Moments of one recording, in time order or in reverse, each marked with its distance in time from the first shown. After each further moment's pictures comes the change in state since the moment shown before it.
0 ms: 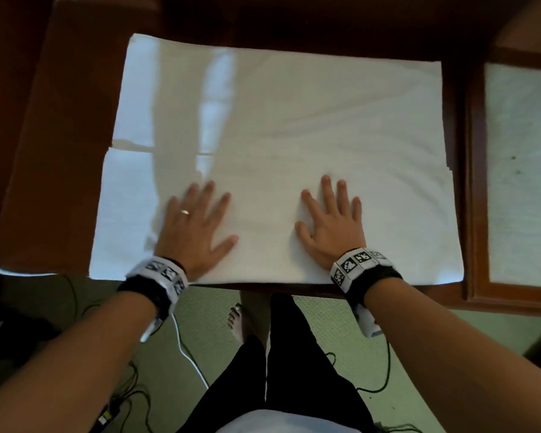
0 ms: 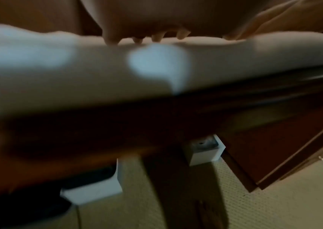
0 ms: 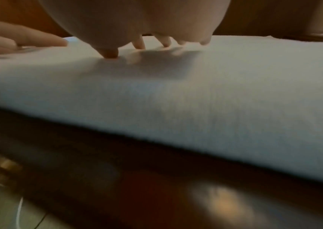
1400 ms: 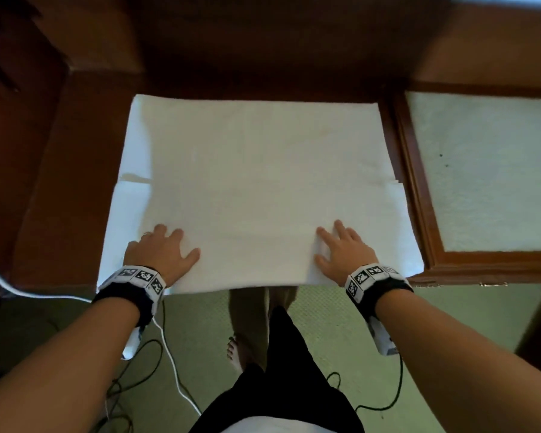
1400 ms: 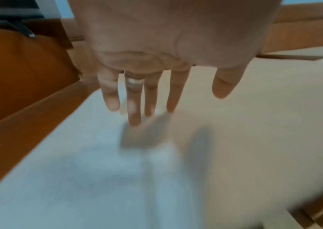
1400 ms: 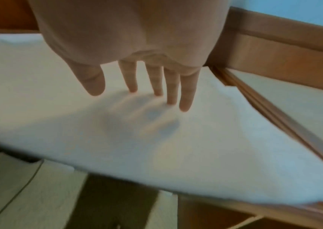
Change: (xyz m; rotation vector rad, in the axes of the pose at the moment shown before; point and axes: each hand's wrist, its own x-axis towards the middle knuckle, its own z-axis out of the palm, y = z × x) left_hand -0.050 -0.015 -0.038 0.060 -0.224 -0.288; right_hand -0.093 0.030 -0.012 0.046 -0.189 0.195
